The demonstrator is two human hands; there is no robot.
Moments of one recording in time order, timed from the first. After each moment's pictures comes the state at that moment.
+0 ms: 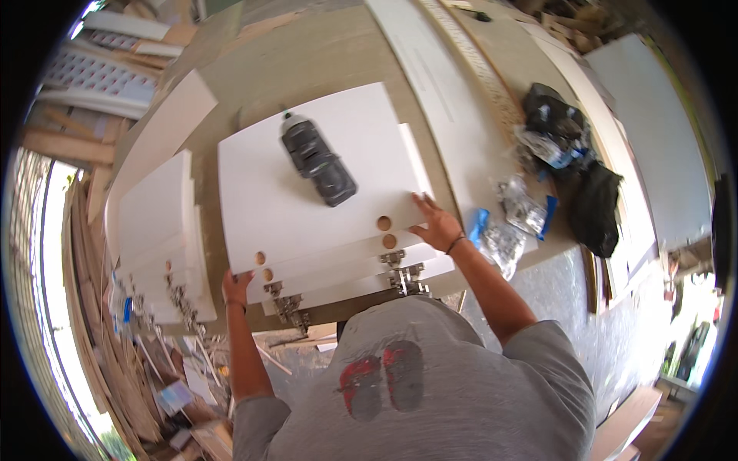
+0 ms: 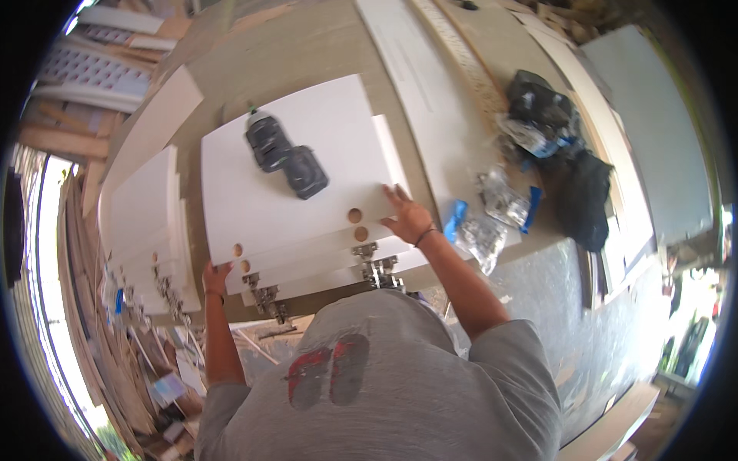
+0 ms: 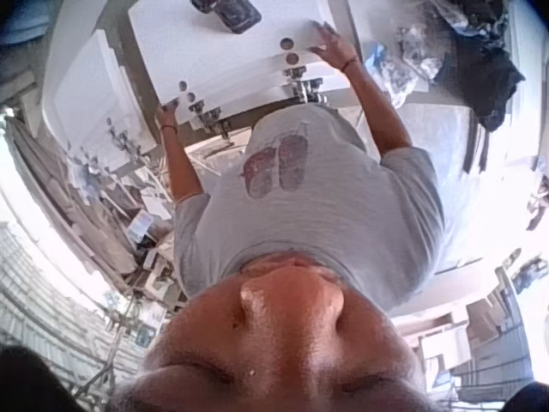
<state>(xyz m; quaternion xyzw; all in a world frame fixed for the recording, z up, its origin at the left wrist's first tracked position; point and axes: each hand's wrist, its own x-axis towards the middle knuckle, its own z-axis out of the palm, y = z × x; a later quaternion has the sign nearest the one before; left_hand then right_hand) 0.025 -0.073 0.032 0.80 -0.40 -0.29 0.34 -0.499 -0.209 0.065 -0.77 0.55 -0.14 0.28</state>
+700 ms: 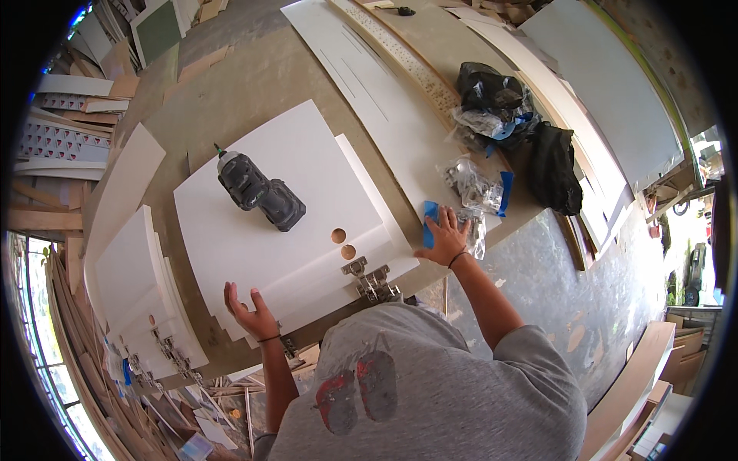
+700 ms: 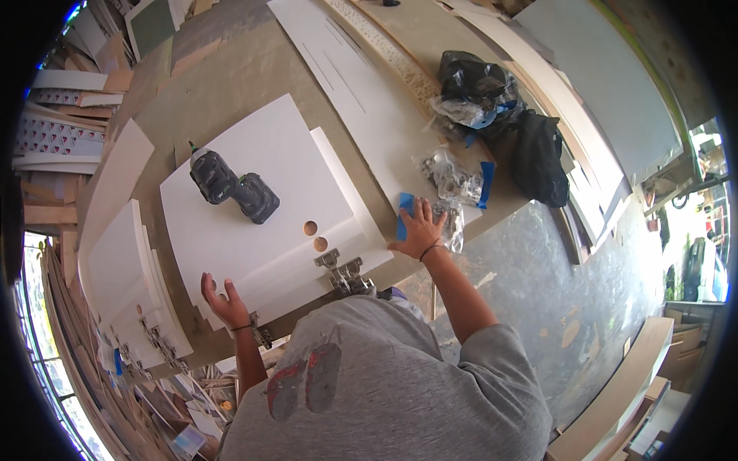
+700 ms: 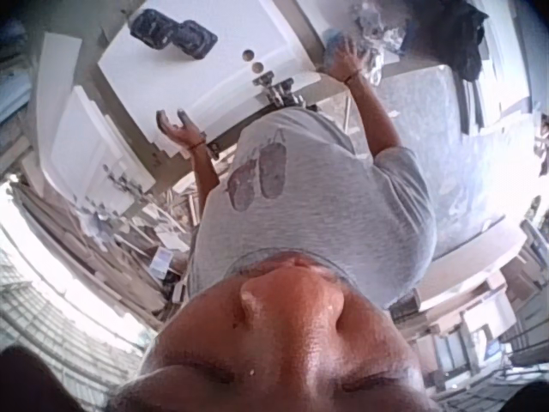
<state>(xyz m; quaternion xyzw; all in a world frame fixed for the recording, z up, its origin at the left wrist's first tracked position) -0.162 -0.097 0.101 0.73 -0.50 -0.04 0.46 -0.576 -0.136 0.058 -0.65 0.75 0.00 0.11</state>
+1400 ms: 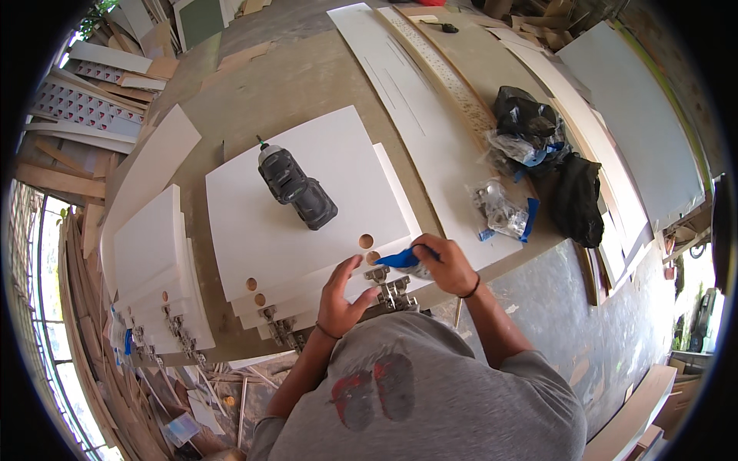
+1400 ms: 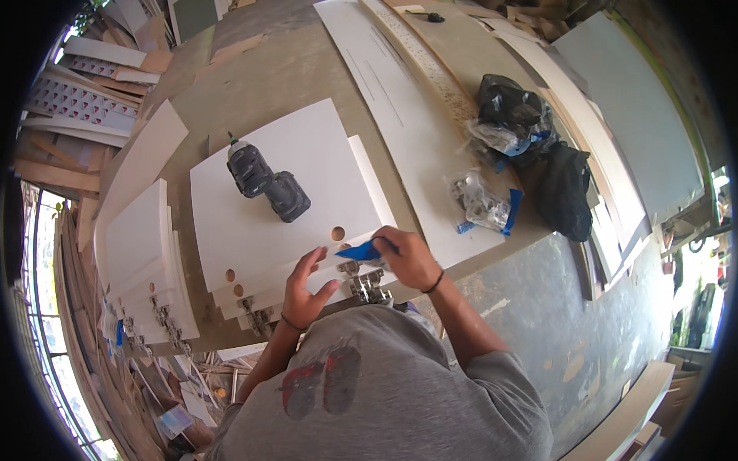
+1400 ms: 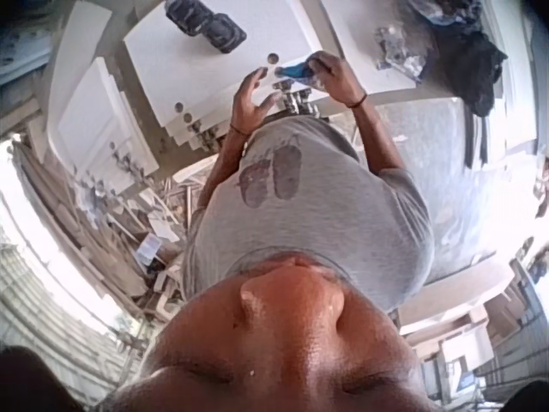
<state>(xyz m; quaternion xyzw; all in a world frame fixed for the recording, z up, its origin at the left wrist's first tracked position) -0.278 -0.112 0.173 0.50 -0.68 -0.38 0.39 -0.508 -0.149 0.193 -0.64 0.52 -0.34 0.45</state>
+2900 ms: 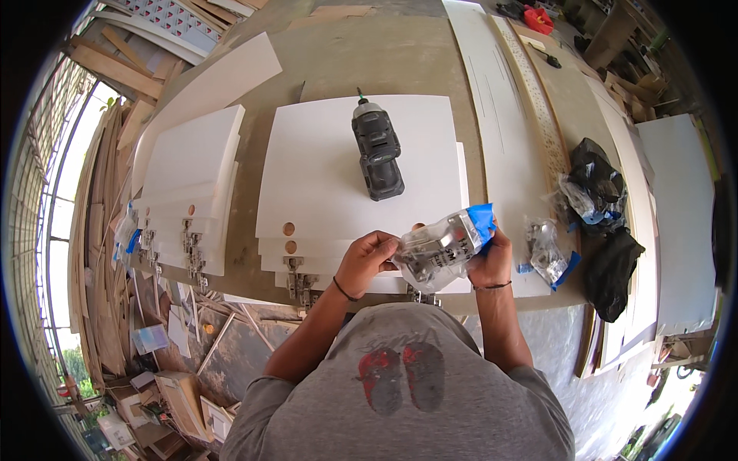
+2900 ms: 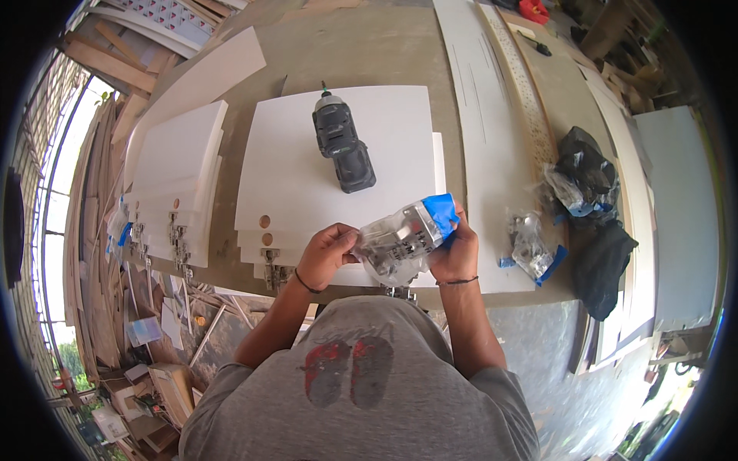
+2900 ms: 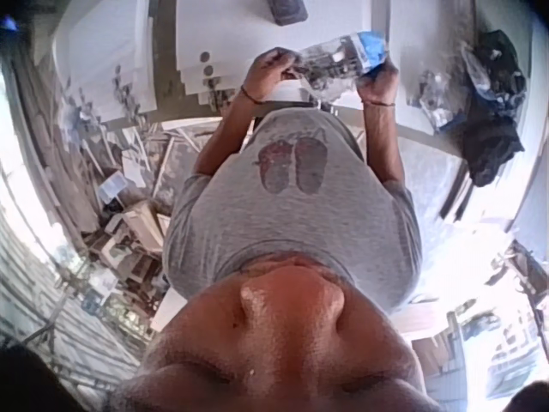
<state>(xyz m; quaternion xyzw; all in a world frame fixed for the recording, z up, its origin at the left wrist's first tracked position) -0.255 -0.122 0.167 0.44 -0.27 -0.70 0.49 -0.474 -0.190 0.178 -0.07 0.28 -0.56 0.78</state>
